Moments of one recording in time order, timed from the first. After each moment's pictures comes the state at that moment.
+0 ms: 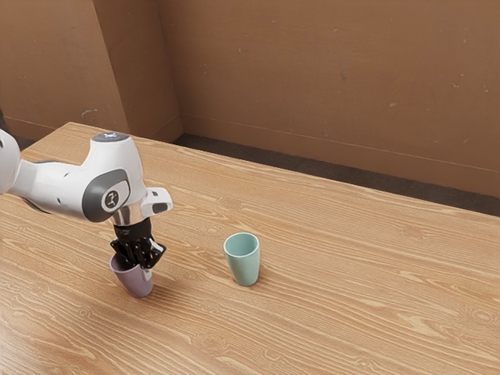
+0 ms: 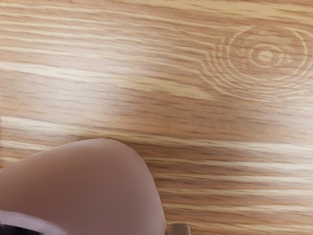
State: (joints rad) arm -0.15 0.05 0.22 -2.36 -0.03 2.31 -0.04
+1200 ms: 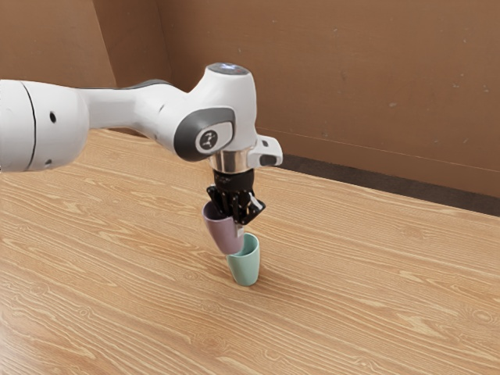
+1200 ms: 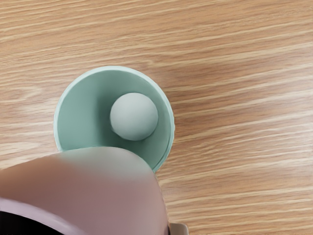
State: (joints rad) arm -0.34 0.20 0.03 -1.80 0.04 1.93 -0.18
